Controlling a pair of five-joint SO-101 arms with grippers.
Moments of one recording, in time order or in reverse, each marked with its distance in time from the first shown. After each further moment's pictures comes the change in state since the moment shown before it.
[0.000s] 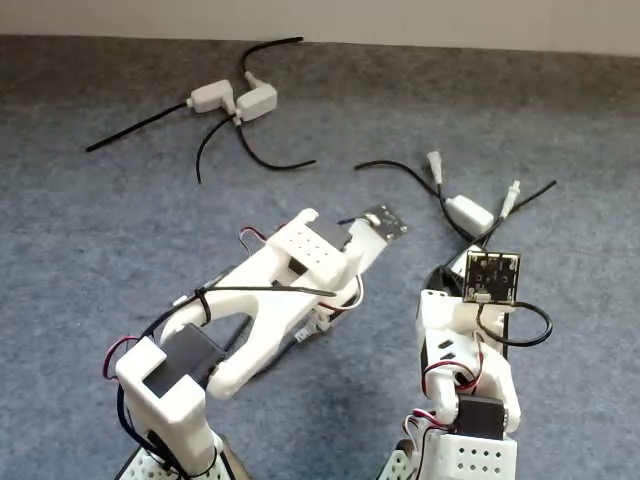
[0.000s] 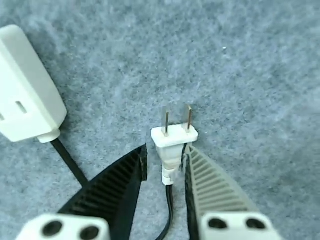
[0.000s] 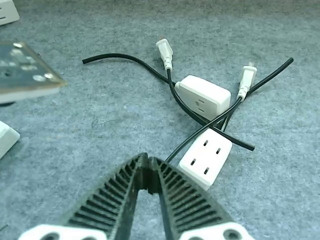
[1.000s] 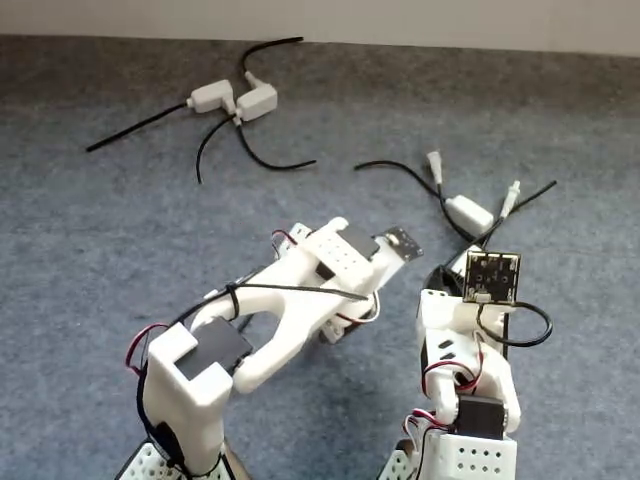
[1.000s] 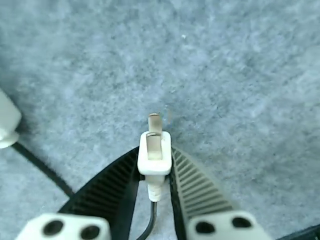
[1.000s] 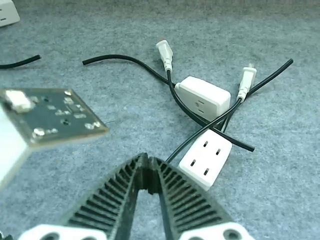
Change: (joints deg) left arm 1.1 3.3 -7.6 8.9 2.5; right arm 0.0 0.0 0.0 -0.2 0.0
